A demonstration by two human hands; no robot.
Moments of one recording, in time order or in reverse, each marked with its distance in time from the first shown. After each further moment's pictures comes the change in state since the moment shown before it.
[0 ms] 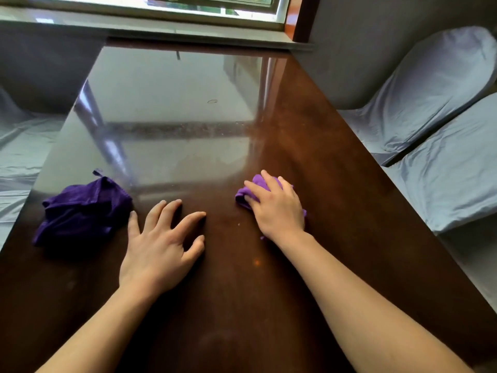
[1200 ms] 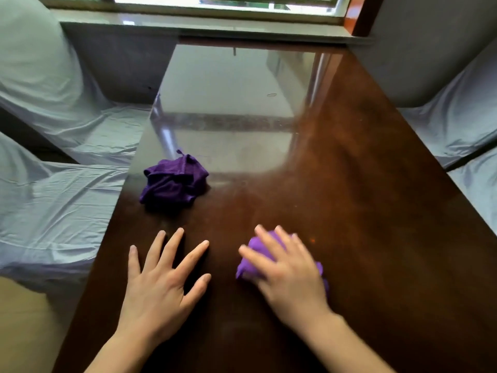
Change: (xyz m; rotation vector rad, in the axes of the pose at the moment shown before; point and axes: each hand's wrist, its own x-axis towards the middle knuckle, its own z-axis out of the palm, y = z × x) left_hand -0.147 -0.063 -0.039 0.100 -0.124 -0.144; right_hand -0.155 -0.079 0.018 0.023 0.027 -0.411
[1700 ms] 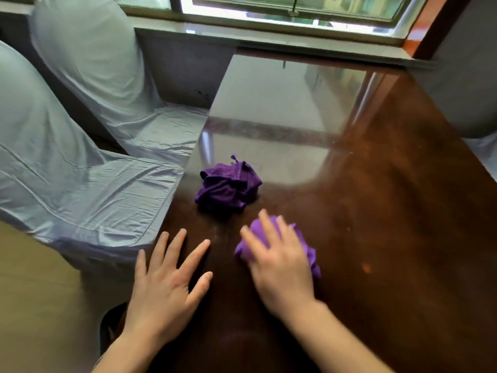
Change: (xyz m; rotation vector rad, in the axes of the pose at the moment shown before) left_hand -0.015 -0.062 0.002 -0.126 0.046 -0.200; right_hand 0.068 -0.080 0.024 0.052 0.057 -0.064
